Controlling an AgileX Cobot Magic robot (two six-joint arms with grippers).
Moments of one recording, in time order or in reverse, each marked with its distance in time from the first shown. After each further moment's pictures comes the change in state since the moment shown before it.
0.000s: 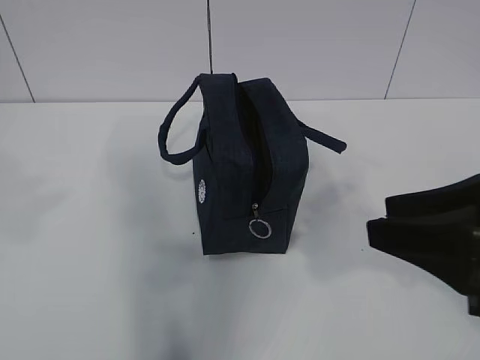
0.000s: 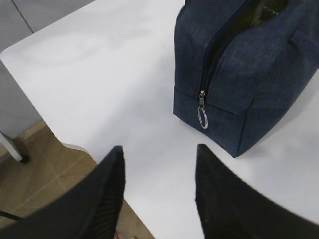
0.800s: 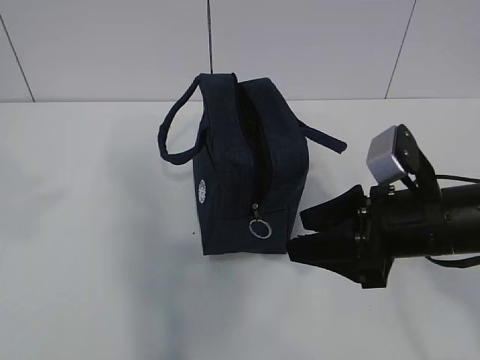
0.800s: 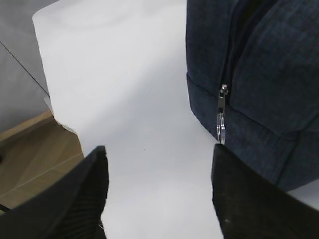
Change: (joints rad) left arm 0.000 0.000 0.000 0.002 -0.009 0.000; right arm 0.000 0.673 -0.155 0.300 0.212 -0.647
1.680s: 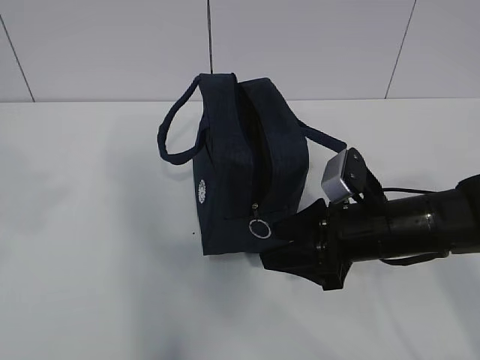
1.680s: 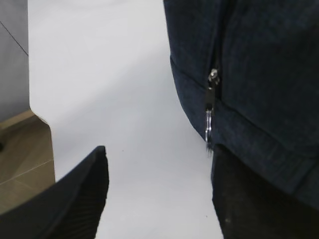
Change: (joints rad) left arm 0.000 0.047 0.002 0.004 -0.027 0.000; right arm 0.044 0.266 -0.116 0.096 0.033 -0.182
